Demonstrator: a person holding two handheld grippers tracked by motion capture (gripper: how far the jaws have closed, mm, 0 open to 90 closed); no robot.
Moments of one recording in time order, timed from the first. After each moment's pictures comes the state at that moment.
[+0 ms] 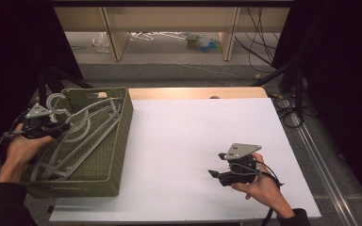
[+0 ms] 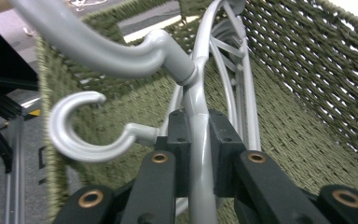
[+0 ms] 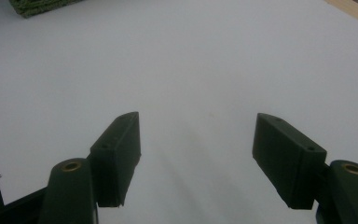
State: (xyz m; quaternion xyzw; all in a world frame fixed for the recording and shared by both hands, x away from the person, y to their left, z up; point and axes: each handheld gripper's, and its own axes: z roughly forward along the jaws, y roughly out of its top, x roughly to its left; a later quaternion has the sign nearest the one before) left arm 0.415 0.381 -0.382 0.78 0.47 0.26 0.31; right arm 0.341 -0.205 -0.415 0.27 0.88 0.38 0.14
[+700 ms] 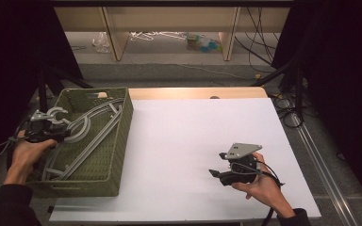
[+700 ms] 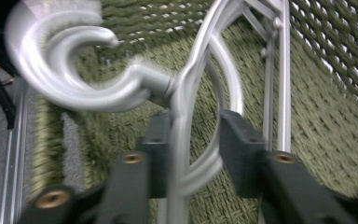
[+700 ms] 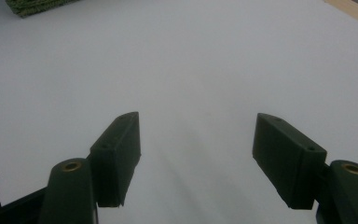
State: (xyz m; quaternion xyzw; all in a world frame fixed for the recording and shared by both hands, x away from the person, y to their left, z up) left arm 0.417 0.392 -0.406 0.74 0.54 0.25 0.30; right arm 0.342 -0.207 -0.415 0.27 0.88 0.38 0.14
